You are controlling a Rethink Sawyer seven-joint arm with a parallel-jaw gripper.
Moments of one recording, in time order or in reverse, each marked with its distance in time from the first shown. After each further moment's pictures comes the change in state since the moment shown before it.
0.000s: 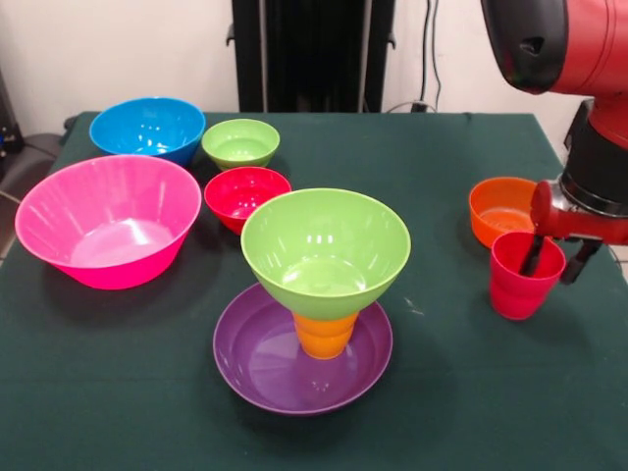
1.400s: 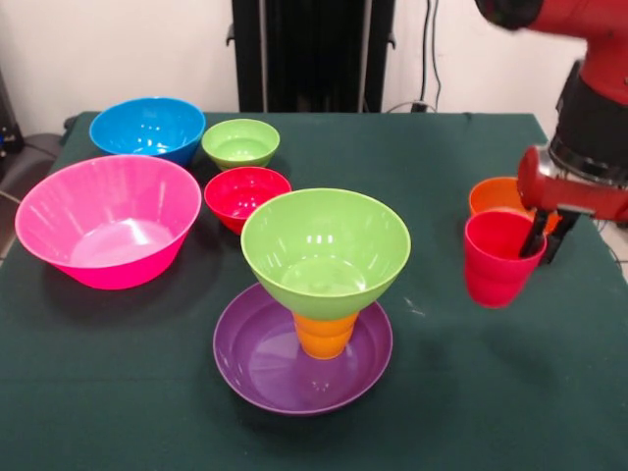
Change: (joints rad) arm -0.050 -0.103 -0.028 0.010 -0.001 0.054 0.000
